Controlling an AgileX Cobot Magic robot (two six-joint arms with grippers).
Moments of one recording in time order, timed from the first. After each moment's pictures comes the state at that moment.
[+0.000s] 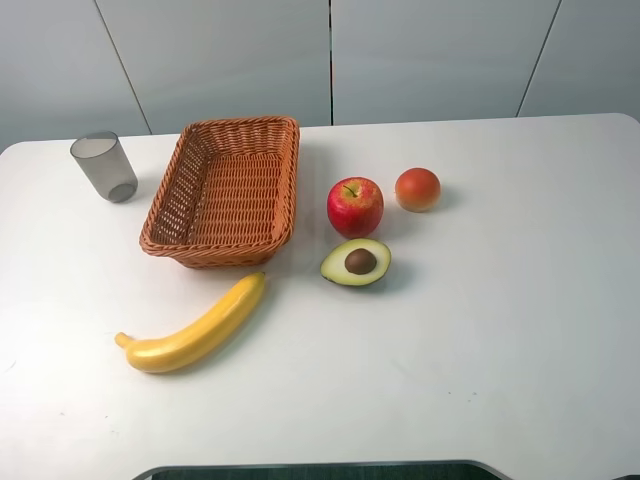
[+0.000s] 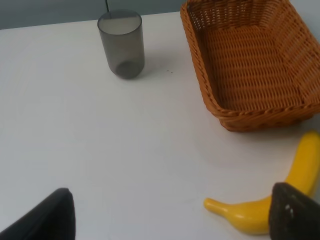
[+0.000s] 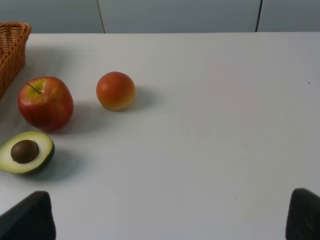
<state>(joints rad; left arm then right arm) -0.09 0.00 -0.50 0.01 1.09 -0.02 0.04 0.00 -0.51 0.09 1.10 -0.03</state>
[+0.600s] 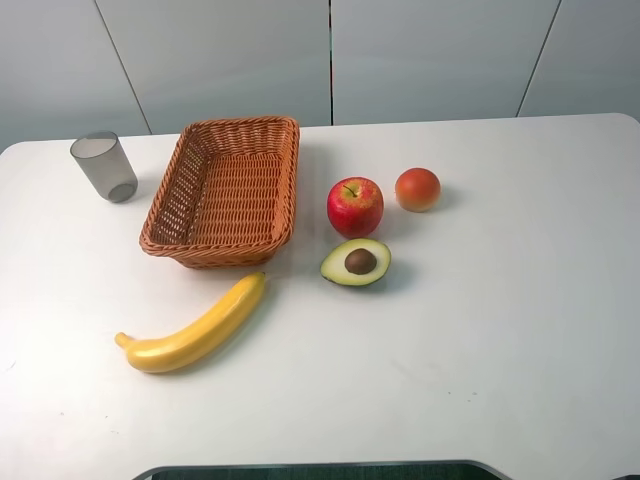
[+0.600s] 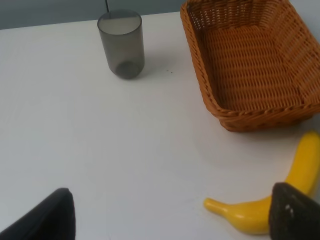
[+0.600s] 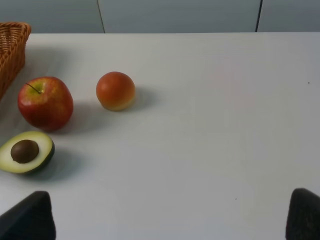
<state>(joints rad) -0.09 0.00 -0.50 0.01 1.09 -0.02 0.04 0.00 -0.51 0.09 1.10 -0.03</state>
